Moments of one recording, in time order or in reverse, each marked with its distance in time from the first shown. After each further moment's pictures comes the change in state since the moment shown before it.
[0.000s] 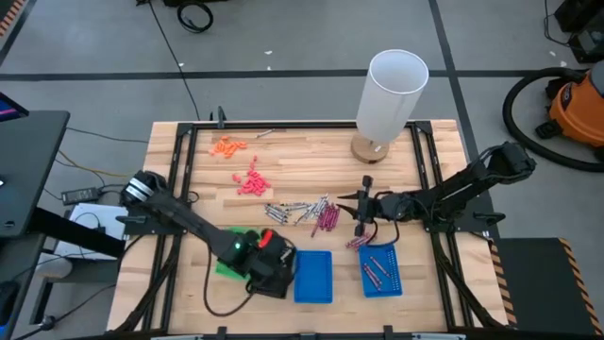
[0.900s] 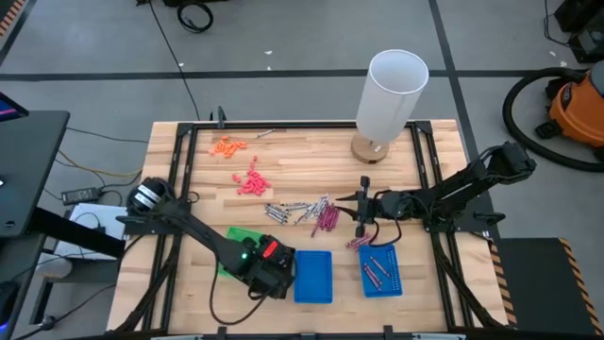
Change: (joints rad) left arm -0.009 0.072 0.001 -0.025 0.003 -0.113; right arm -0.016 0.000 0.000 0.018 -0.078 -0.025
